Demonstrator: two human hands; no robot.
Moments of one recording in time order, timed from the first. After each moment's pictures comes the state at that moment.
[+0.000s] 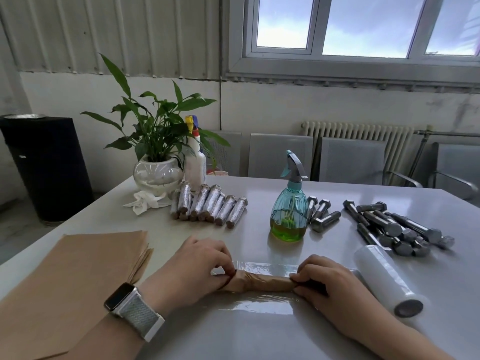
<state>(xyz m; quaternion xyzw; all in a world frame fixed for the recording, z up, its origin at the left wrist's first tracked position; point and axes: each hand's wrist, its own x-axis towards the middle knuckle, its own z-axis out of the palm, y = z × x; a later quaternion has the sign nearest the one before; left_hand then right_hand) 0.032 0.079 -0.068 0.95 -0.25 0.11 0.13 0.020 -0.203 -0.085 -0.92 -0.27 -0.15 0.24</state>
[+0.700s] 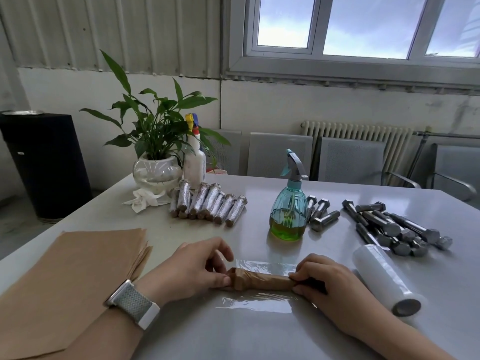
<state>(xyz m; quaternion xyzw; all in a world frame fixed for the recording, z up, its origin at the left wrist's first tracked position) 0.031 0.083 -0.066 0.93 -0.17 -0.01 0.32 0.019 -0.203 -0.080 -0.92 -0.27 -0.13 0.26</state>
